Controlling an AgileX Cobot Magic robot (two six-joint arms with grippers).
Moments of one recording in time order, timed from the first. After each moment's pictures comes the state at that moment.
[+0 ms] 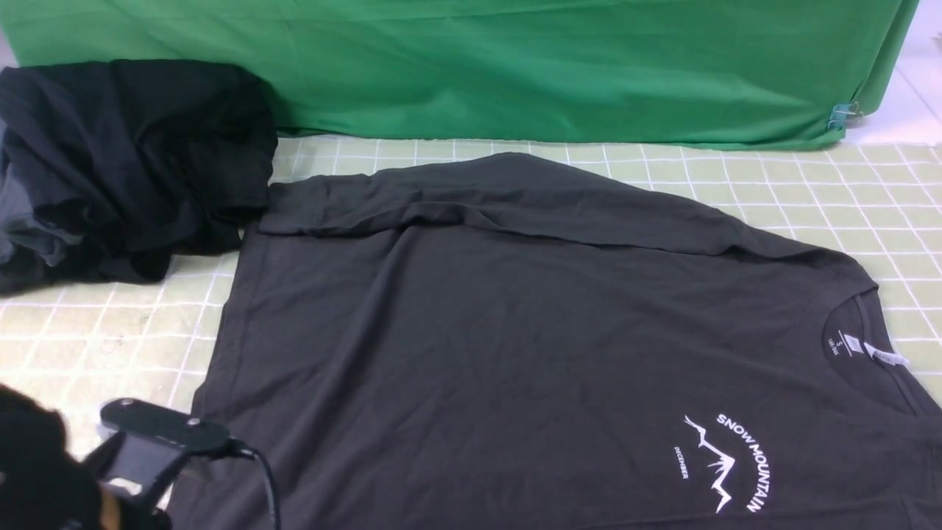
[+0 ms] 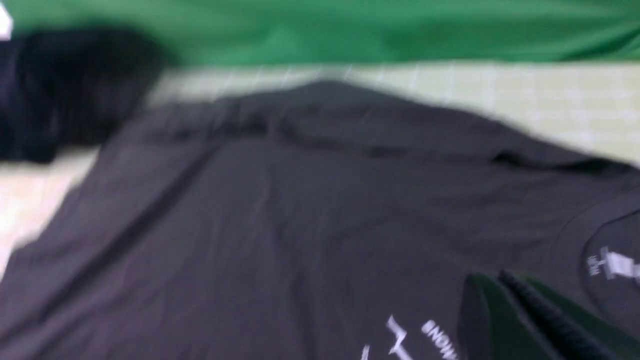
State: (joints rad) right arm 0.28 0.56 -0.59 0.26 0.52 0.00; left arm -0.48 1.17 -0.58 0.00 0.94 -0.16
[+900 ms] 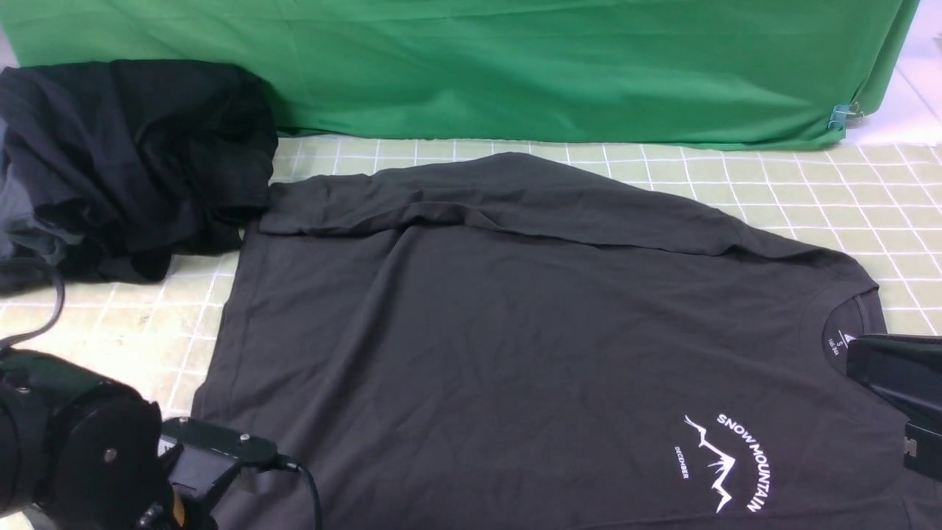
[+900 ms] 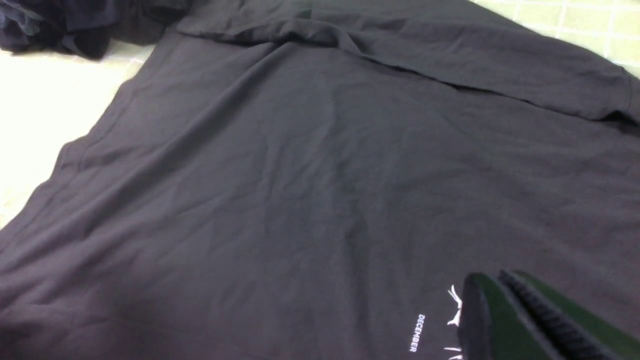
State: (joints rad) right arm 0.41 0.72 -0.62 0.26 0.50 -0.02; left arm -0.48 1.37 -0.58 -0.07 0.86 -0.10
